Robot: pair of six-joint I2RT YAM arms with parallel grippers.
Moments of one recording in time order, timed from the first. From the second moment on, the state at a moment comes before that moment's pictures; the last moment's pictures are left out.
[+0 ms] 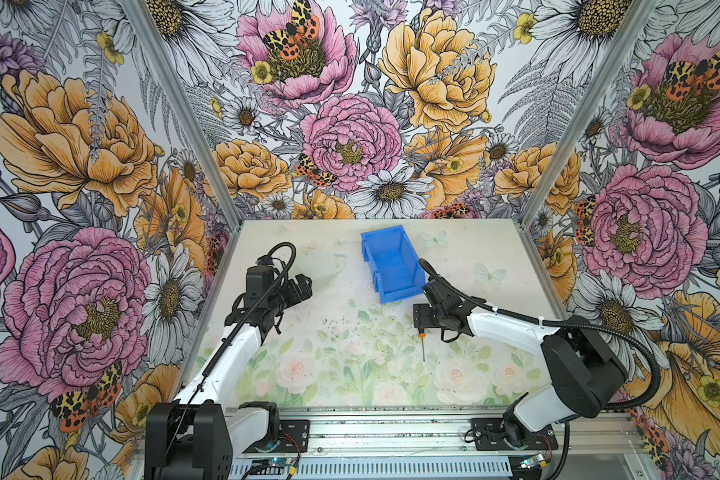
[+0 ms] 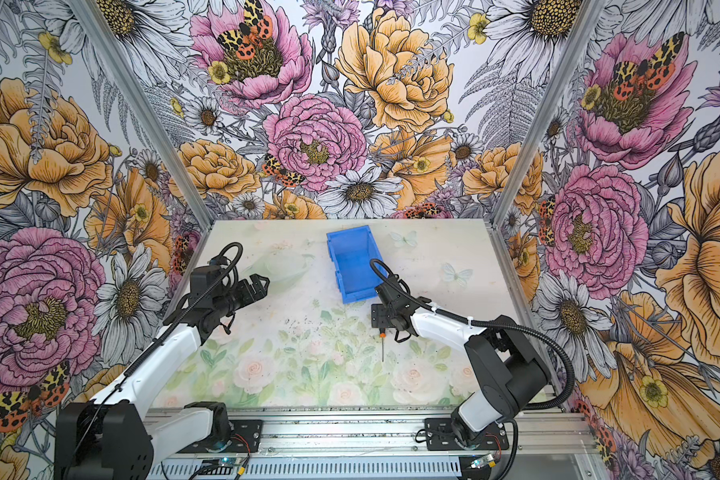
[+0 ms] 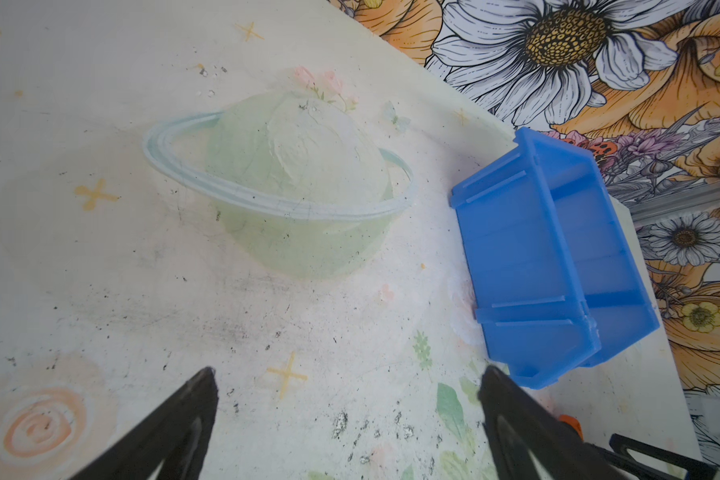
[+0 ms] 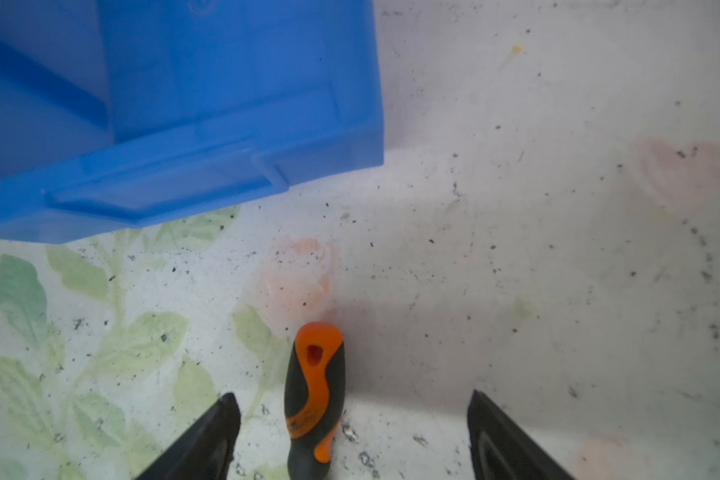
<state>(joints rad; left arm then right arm) -0.03 1.13 0.70 -0.23 0.17 -0.47 0.59 1.55 0.84 -0.35 0.13 0.51</state>
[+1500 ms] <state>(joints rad) -0.36 1.15 0.69 -0.11 0.58 -0.46 0.65 1.60 0.80 -0.31 0.16 0.52</state>
